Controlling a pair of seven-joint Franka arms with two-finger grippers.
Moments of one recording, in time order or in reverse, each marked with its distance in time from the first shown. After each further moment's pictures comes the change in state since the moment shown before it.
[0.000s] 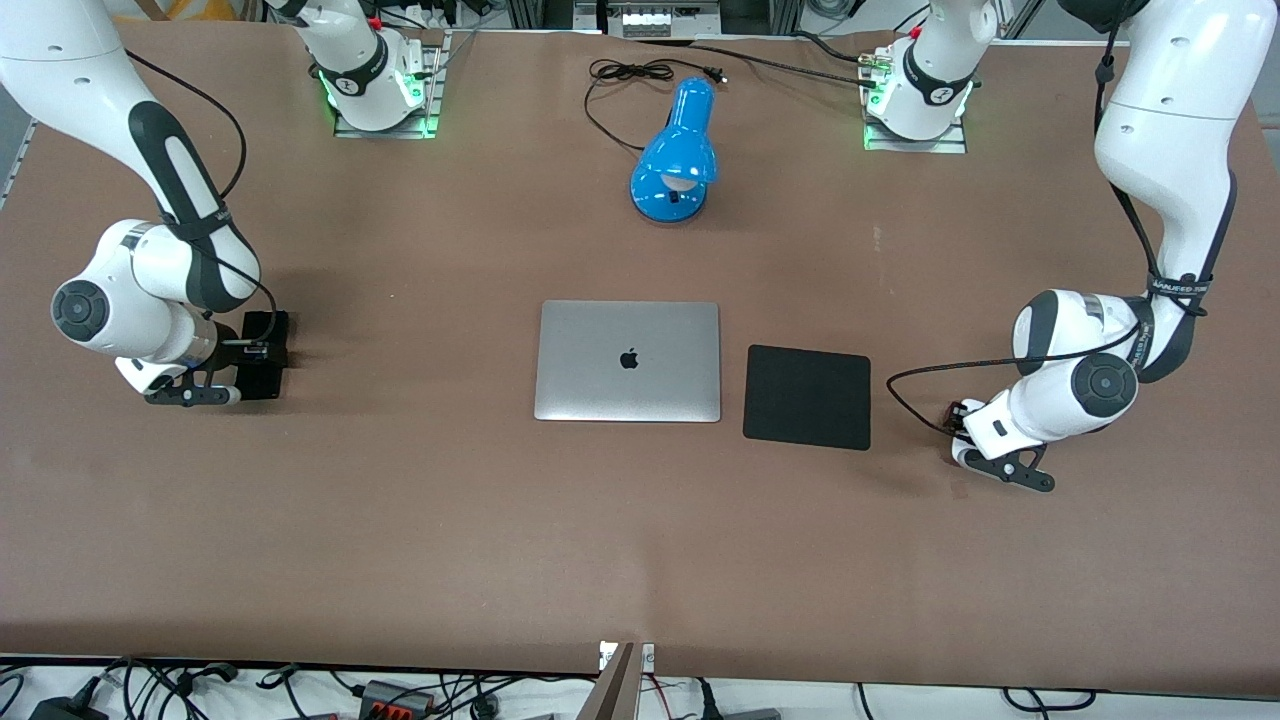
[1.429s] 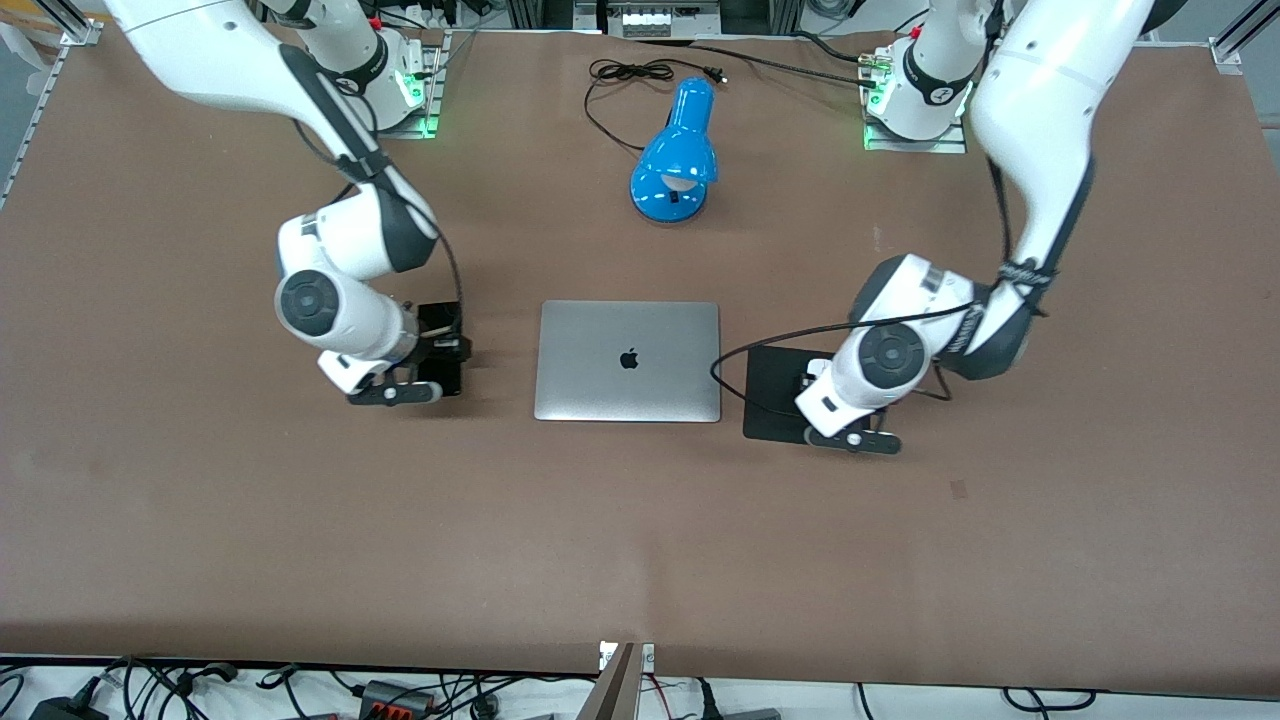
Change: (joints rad) left arm -0.282 -0.061 -0.063 0.124 0.004 -0.271 -0.572; right arm 0.268 -0.029 0.307 0.099 0.017 -0.124 0.503
